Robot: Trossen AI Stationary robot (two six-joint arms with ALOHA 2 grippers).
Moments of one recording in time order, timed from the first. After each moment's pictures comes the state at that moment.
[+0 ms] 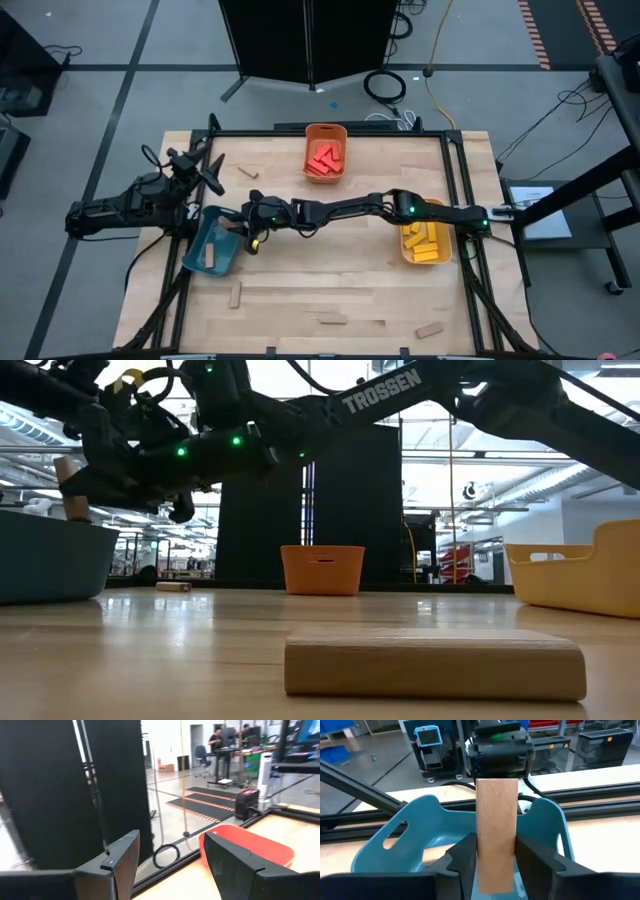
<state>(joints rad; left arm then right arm) 0.09 0.15 0.33 -0.17 -0.83 0.11 0.01 2.65 2.23 0.20 -0.03 0.16</state>
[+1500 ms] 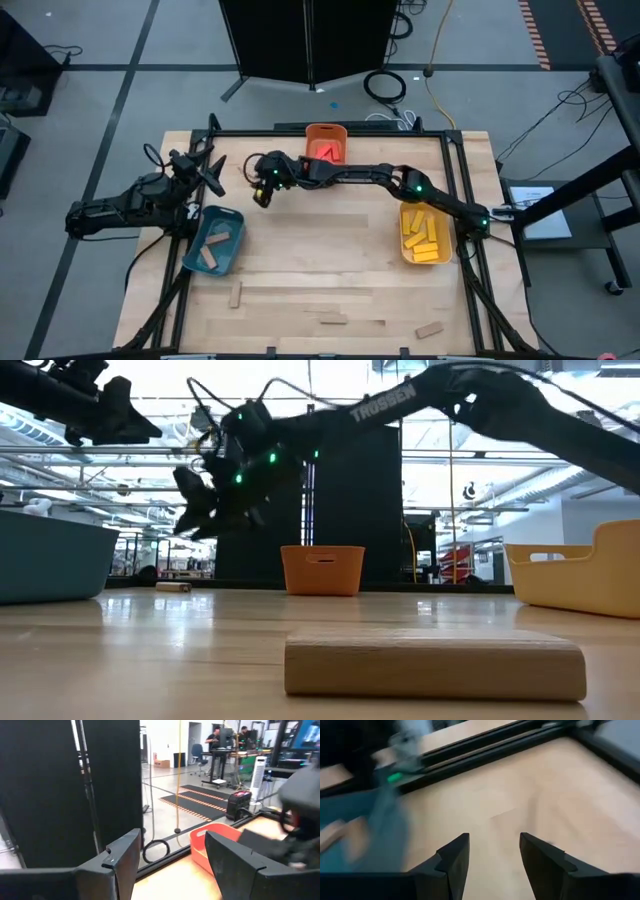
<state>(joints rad) 0.09 0.15 0.33 -0.20 -0.81 0.01 -0.20 2.55 2.23 -0.20 0.01 0.24</state>
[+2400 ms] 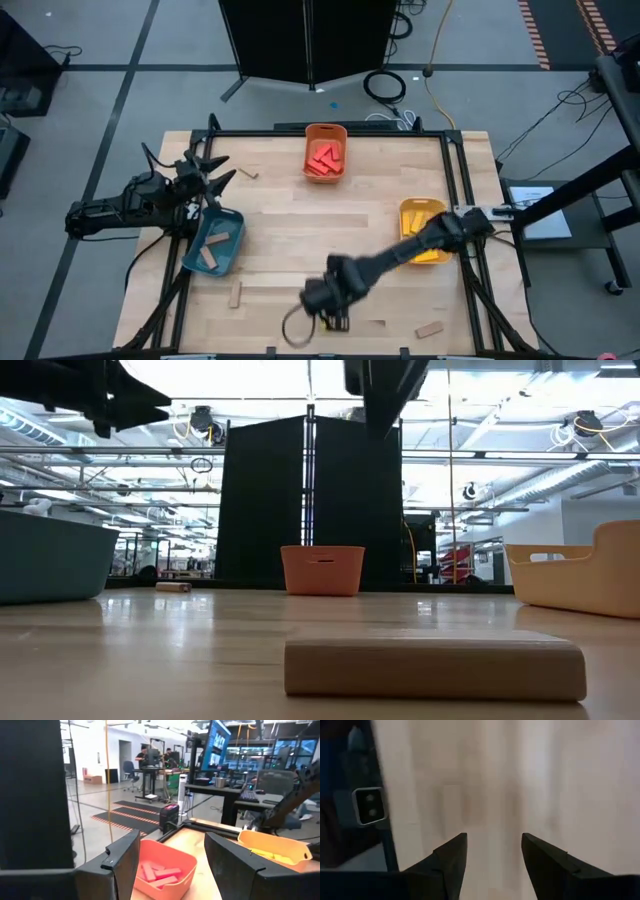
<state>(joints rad) 0.09 0.15 0.33 -0.10 -0.42 0.01 0.44 2.28 2.22 -1.29 -0.03 0.53</state>
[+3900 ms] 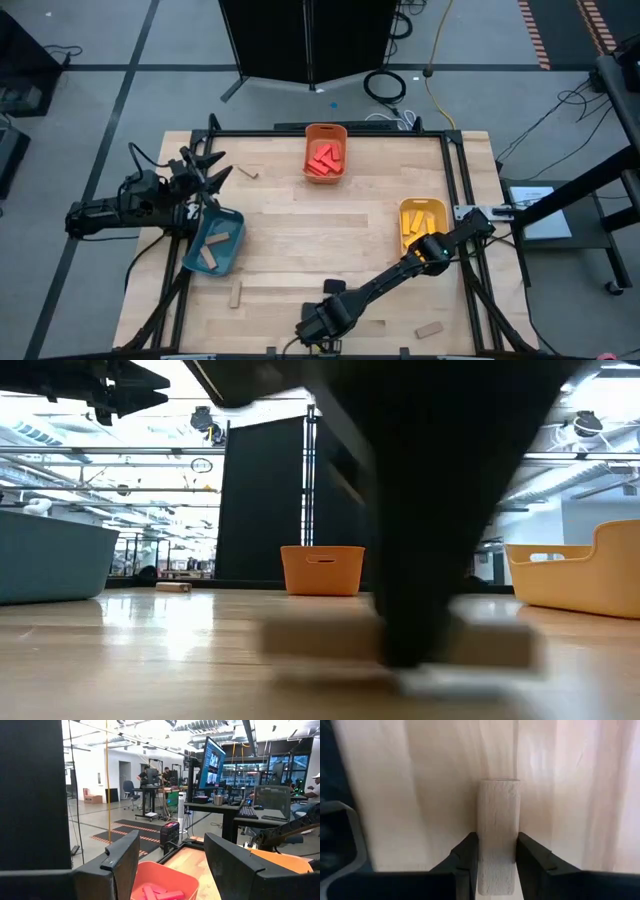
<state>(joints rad) 0.09 0.15 0.33 0.02 -0.41 0.09 0.53 2.53 2.31 -1.20 0.01 0.65</state>
